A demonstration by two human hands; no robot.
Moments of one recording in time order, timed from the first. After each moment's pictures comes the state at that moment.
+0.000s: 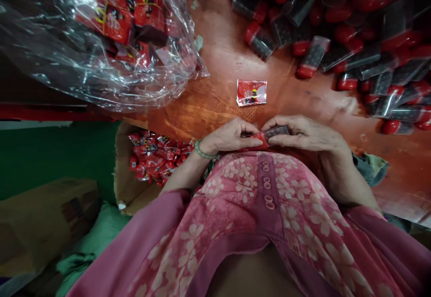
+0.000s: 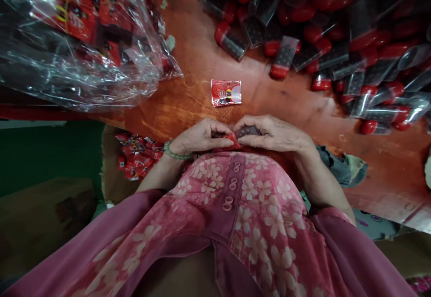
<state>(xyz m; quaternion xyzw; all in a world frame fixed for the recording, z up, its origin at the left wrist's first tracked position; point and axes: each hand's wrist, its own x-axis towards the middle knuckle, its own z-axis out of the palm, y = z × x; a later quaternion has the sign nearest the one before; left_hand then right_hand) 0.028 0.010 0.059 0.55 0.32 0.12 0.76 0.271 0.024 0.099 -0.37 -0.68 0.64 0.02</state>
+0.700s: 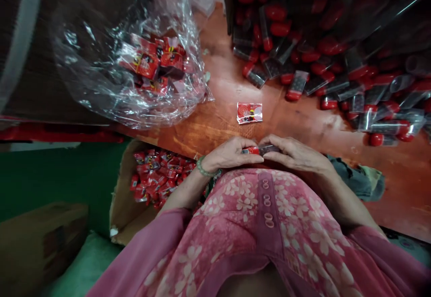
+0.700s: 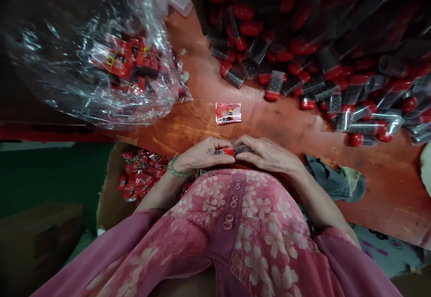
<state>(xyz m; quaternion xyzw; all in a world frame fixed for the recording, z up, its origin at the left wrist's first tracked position) 0.025 0.005 0.067 0.60 0.37 0.08 0.71 0.262 0.000 0.098 -0.39 -0.73 0.56 0.04</state>
